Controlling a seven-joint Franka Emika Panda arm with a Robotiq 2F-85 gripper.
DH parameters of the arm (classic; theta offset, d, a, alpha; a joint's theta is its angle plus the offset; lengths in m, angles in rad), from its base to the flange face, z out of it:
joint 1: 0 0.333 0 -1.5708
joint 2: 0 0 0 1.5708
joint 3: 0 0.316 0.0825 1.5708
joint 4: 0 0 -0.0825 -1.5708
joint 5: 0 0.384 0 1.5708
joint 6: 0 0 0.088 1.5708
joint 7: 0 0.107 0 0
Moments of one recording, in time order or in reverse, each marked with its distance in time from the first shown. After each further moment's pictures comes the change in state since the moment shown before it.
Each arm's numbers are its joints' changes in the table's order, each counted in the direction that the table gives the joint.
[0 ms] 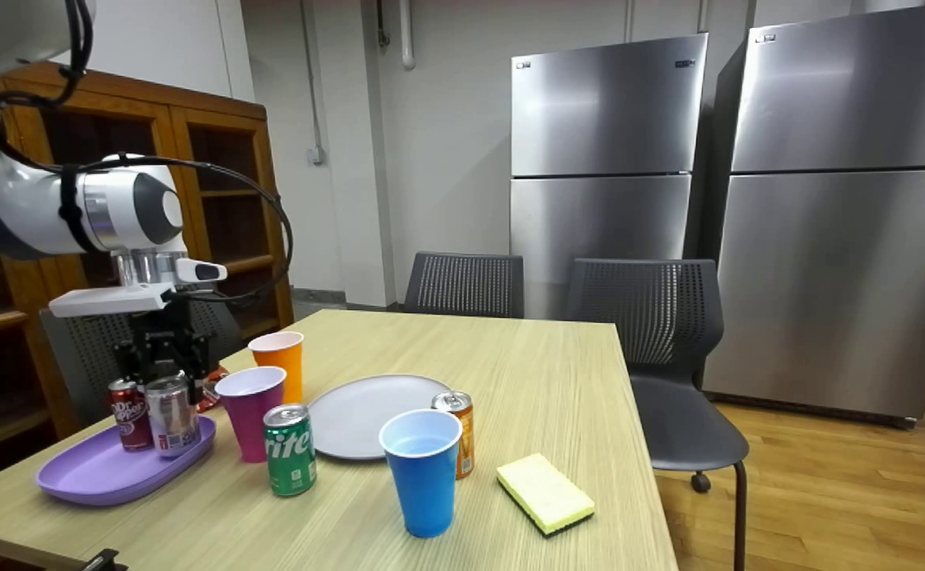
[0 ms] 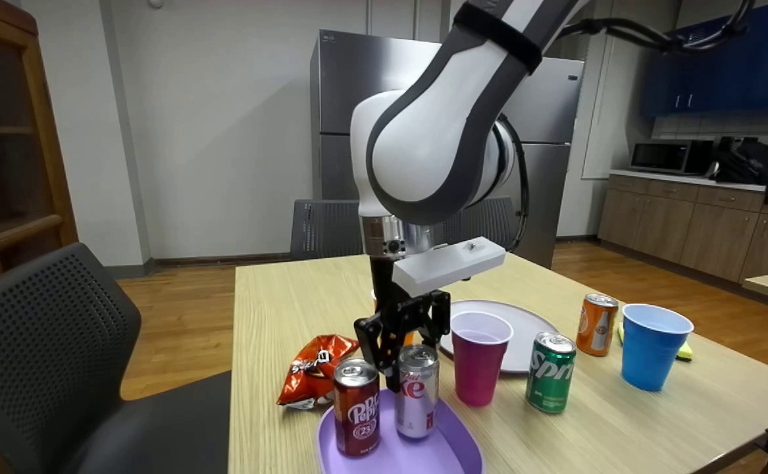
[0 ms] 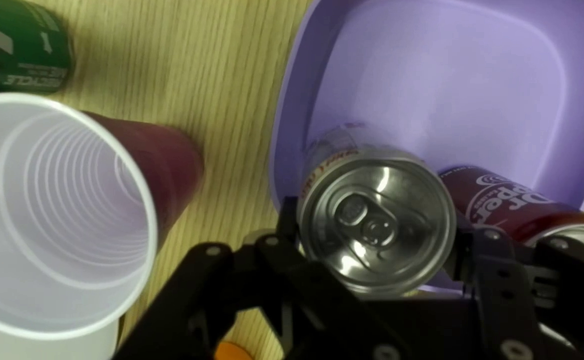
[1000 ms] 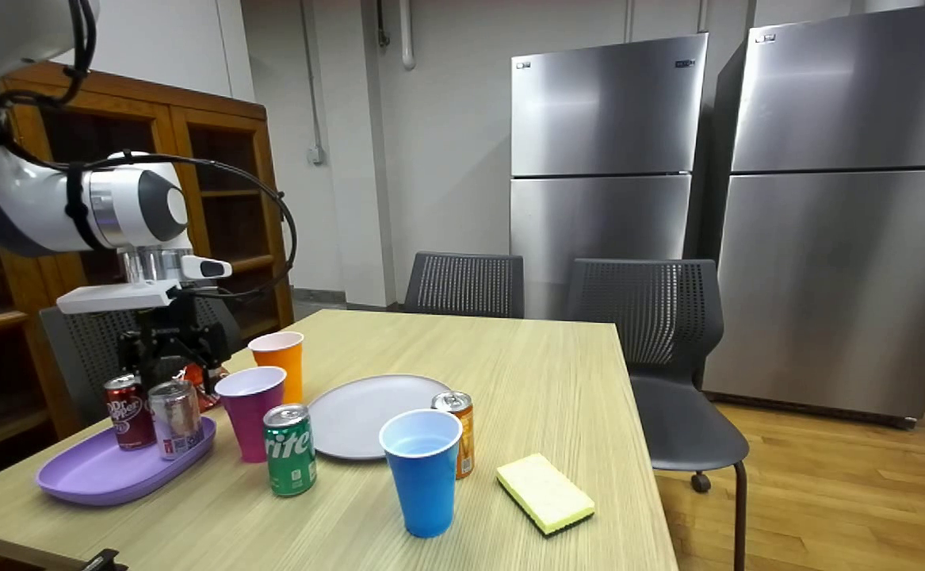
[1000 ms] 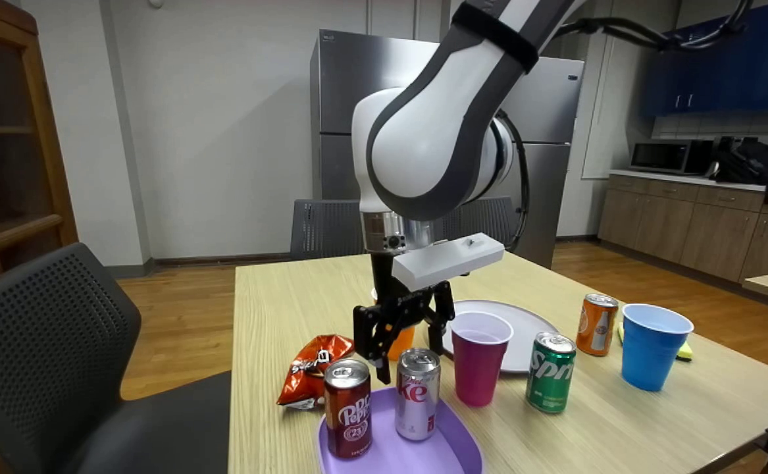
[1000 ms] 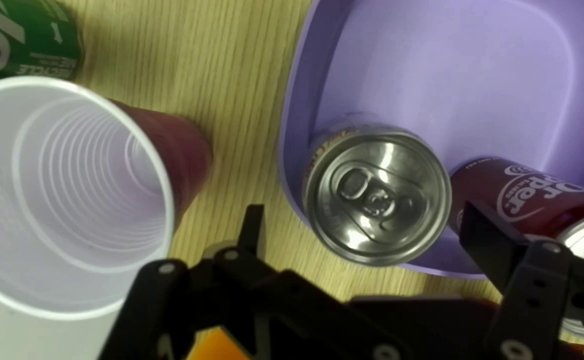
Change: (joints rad) arm 0.004 -0.002 -0.015 0.011 0.002 -0.004 0.000
